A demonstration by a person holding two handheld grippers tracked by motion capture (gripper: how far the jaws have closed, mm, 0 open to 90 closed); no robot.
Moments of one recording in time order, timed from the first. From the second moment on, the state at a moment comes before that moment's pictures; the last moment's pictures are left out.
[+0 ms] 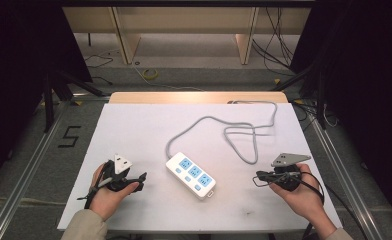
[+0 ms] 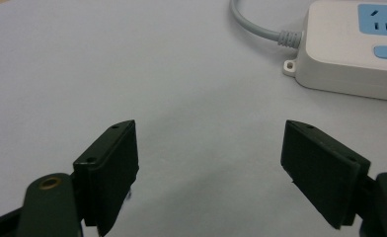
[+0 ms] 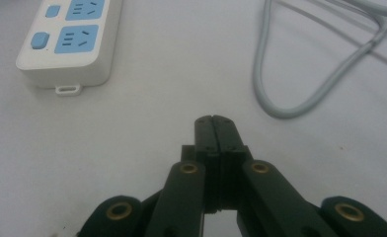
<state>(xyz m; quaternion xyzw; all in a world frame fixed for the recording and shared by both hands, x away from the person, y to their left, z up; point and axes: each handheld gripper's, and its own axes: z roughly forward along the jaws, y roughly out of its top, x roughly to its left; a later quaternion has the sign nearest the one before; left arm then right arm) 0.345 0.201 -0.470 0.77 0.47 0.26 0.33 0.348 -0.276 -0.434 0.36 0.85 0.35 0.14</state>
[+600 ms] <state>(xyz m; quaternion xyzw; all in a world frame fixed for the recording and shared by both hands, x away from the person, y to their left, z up) 0.345 0.199 -0.468 0.77 0.47 0.27 0.33 0.352 -0.262 -0.431 0.35 0.87 0.33 0.14</state>
